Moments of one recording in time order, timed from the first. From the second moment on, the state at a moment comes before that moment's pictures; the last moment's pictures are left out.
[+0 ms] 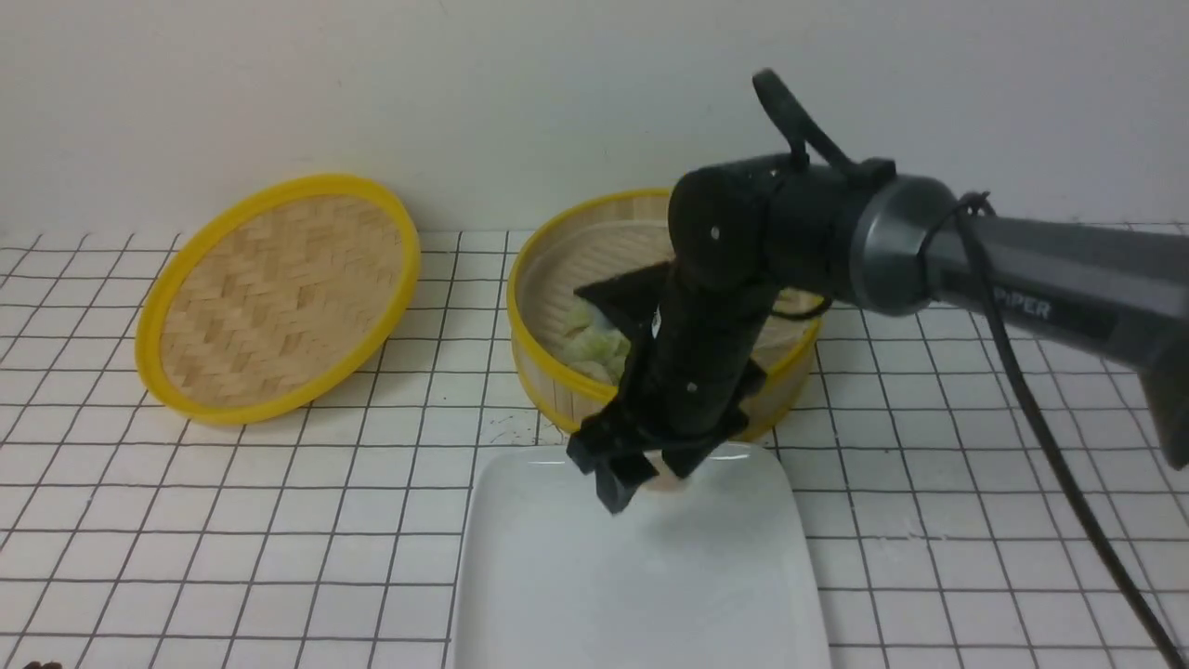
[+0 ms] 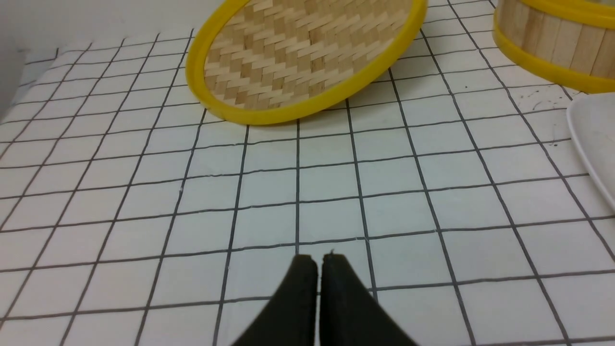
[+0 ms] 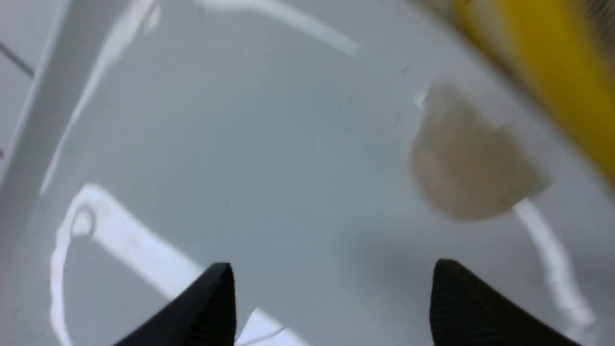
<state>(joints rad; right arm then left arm) 0.62 2.11 -1.76 0.15 1.17 -0.02 0.00 -0.01 0.03 -0.02 0.39 0.08</state>
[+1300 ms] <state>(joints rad) 0.41 2.47 -2.36 0.09 1.24 0.07 0.00 -0.01 0.03 -0.02 0.39 0.08</state>
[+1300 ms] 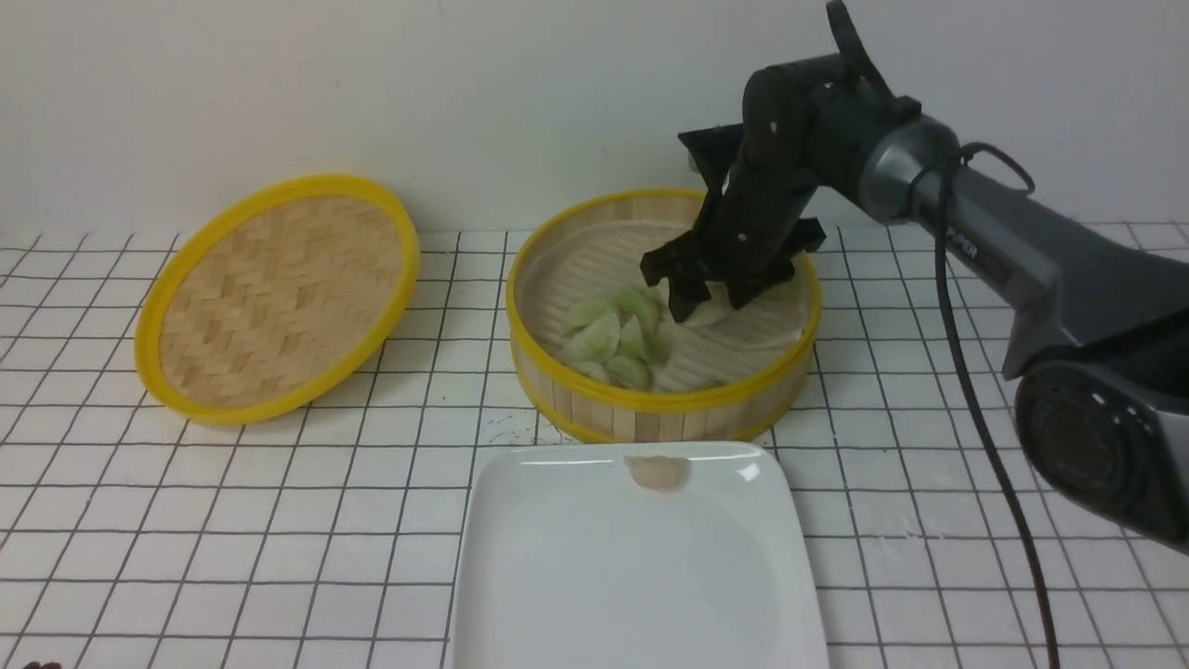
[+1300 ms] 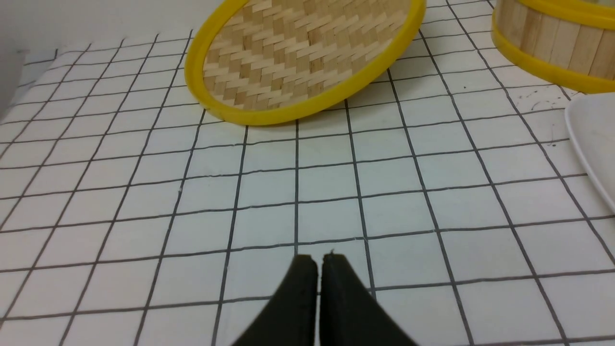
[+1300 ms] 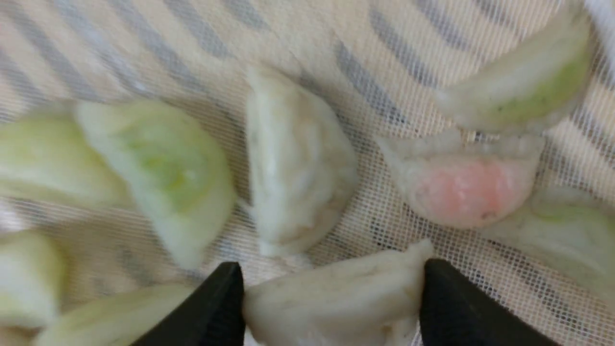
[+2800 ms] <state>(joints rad) 0.64 1.21 -1.32 0.05 1.10 0.17 0.00 -0.01 0.03 -0.02 0.39 0.08</state>
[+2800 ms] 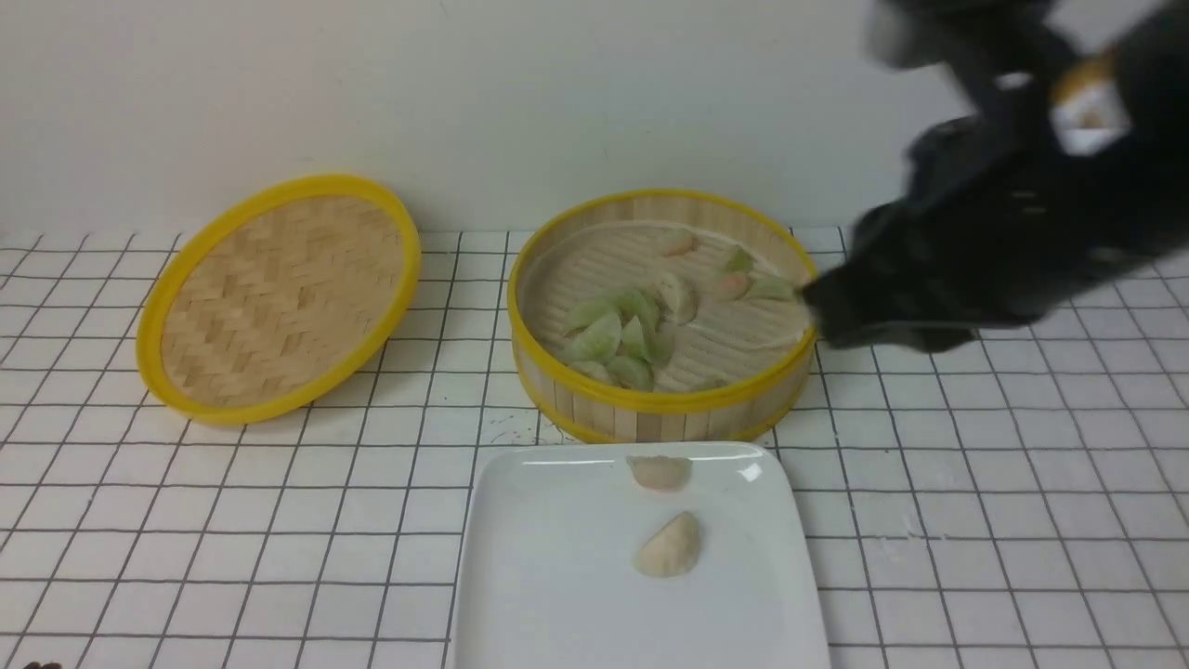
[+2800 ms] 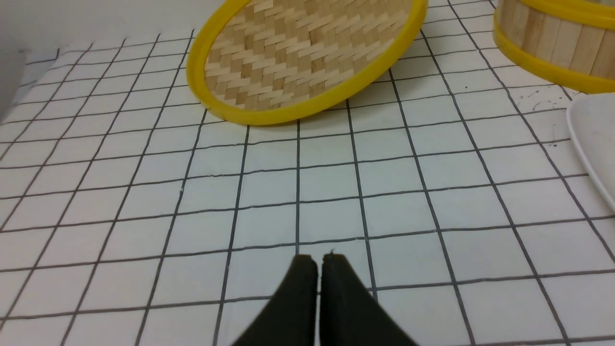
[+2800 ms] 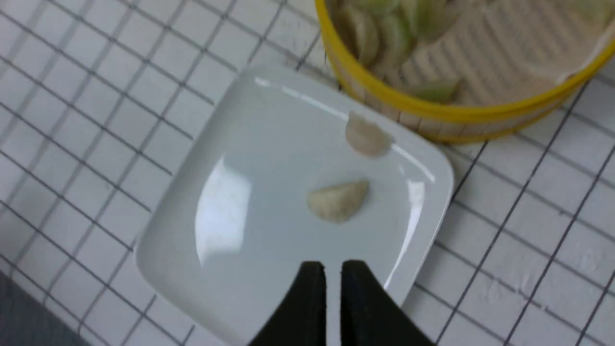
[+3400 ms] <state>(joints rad) 0.64 -0.01 -0.40 -0.34 0.42 0.57 0.00 -0.01 0.03 -0.02 0.39 0.08</state>
